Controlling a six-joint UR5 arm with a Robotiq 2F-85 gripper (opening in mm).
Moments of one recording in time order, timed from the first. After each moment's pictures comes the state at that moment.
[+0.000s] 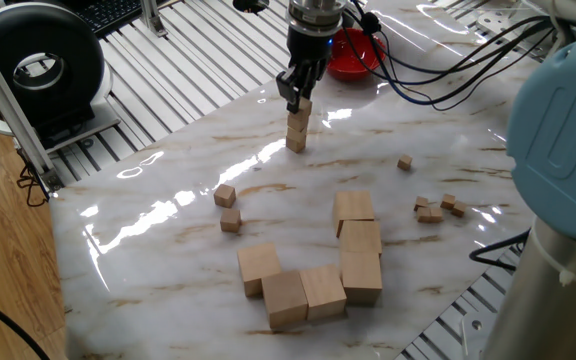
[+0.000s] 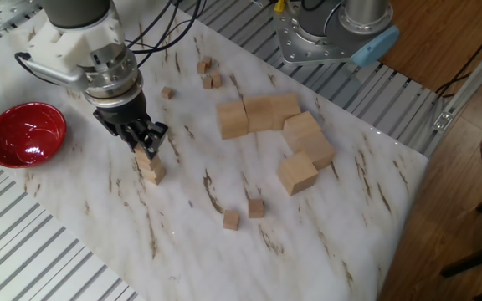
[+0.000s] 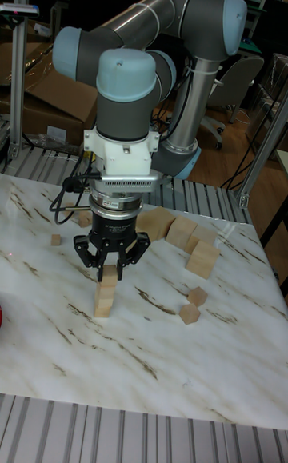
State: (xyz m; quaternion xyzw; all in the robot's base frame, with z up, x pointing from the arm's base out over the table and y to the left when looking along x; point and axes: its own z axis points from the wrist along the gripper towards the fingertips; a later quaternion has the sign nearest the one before) arm 0.593 -0.031 0.104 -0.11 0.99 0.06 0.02
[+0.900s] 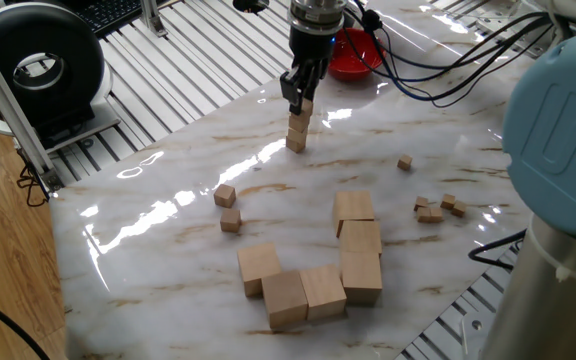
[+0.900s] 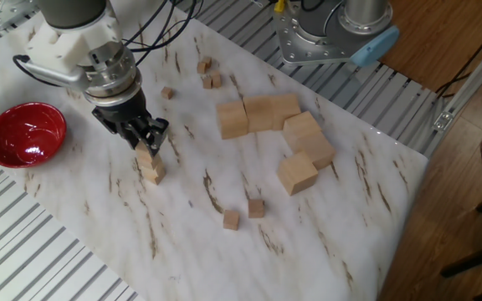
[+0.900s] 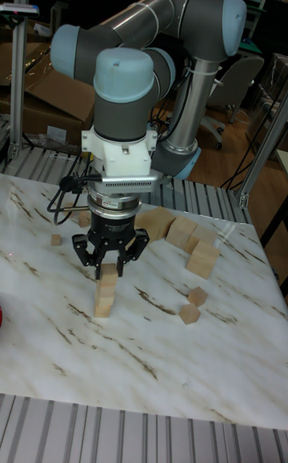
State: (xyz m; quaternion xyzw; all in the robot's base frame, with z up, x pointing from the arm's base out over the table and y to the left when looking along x) arm 0.587 -0.034 0.104 -0.13 0.99 0.06 0.01
